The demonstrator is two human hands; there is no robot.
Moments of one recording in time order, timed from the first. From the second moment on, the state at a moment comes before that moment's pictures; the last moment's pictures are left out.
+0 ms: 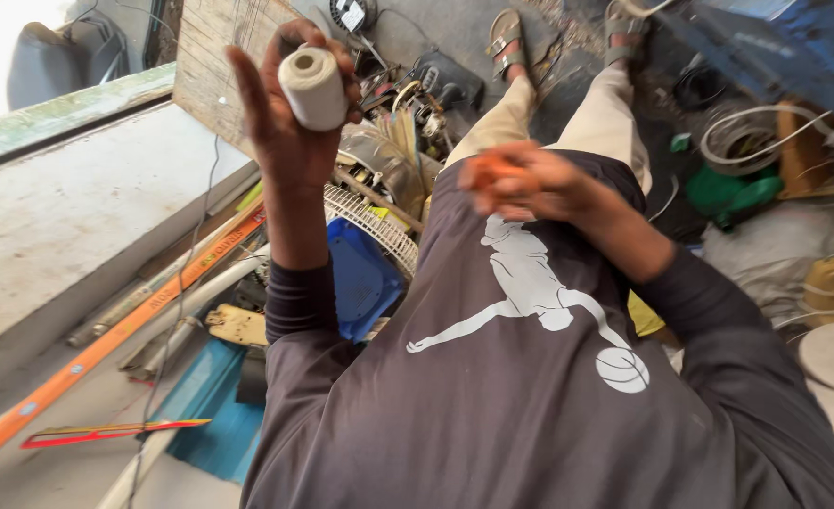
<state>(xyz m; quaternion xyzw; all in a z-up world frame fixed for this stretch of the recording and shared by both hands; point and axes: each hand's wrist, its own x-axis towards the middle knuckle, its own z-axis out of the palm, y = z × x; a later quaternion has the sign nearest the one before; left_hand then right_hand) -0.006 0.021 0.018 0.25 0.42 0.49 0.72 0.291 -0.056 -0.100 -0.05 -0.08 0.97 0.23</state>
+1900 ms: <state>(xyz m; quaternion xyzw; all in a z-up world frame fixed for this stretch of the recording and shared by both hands) 0.129 0.099 0.070 0.88 -0.03 0.25 0.40 0.354 -0.085 -0.035 -0.01 0.05 0.91 0.42</state>
